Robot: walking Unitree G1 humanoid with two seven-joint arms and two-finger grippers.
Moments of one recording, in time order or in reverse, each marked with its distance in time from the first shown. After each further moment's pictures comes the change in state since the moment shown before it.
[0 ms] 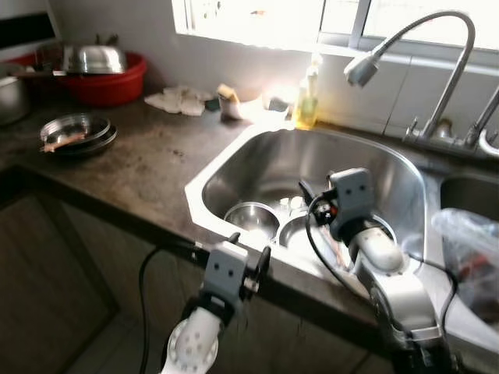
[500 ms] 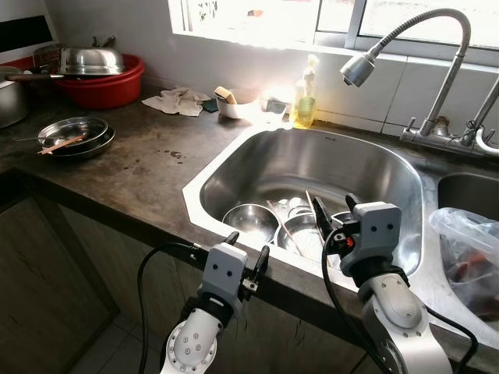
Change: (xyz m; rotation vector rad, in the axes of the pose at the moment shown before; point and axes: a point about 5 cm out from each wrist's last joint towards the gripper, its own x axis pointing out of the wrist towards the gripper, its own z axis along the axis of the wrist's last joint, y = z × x) left arm 0.000 0.000 0.000 0.000 -0.001 -0.001; right arm -0.032 0.008 0.001 0.062 -0.020 -0.079
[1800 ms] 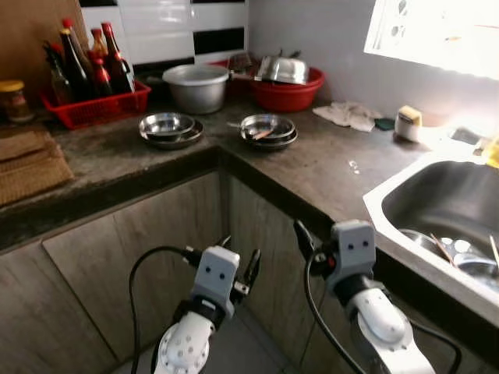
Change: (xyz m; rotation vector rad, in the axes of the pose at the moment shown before) left arm -0.003 0.000 -0.006 -0.002 0.031 -0.001; right arm -0.016 0.009 -0.033 -0.015 0.146 0.078
